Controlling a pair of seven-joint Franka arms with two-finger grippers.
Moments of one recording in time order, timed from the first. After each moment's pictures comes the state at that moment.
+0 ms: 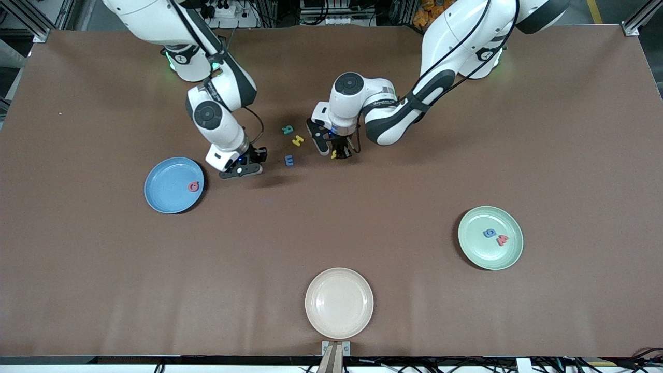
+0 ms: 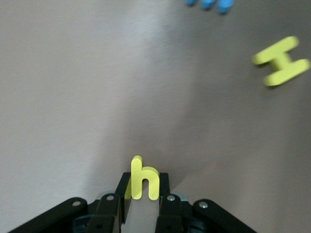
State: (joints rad) left arm -0.32 0.71 -0.62 -1.96 0.72 2.58 -0.29; right arm 0.34 0.32 0.13 -2.40 0.06 2.68 0.21
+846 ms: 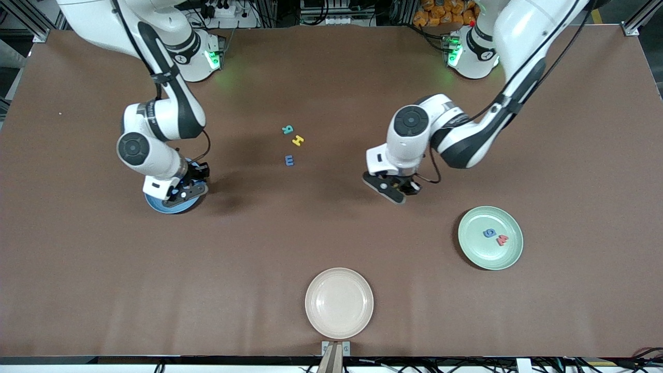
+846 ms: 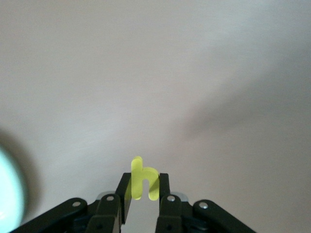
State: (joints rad) left arm 0.08 0.53 -0.72 -1.85 0.58 2.19 -0.29; right arm 0.31 0.29 -0.16 -2.24 0.06 2.37 -0.33
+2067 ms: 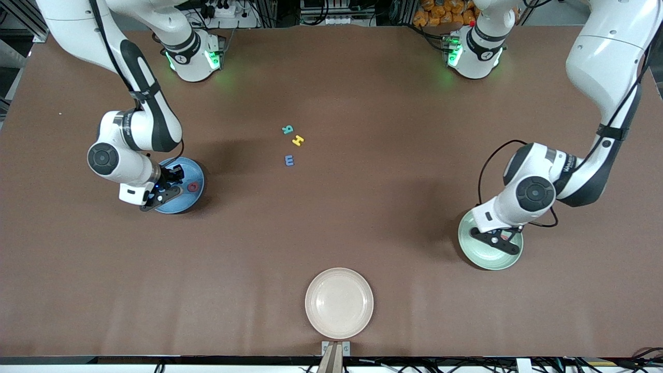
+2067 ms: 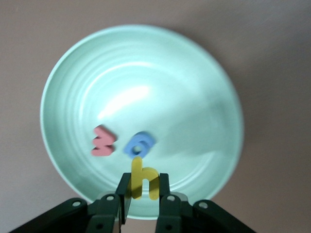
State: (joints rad) left arm 0.31 0.64 -0.51 -1.75 0.58 2.16 0.02; right arm 0.28 0.35 -0.25 -2.25 0.10 2.38 -0.54
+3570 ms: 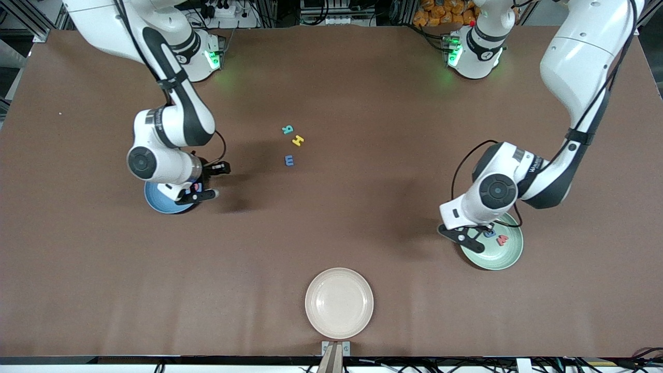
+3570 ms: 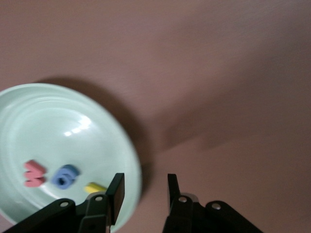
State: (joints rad) left arm 0.13 0.65 -0.52 -1.70 0.49 2.14 -0.10; right arm 0.32 0.33 -0.03 -2.16 0.25 2.22 -0.01
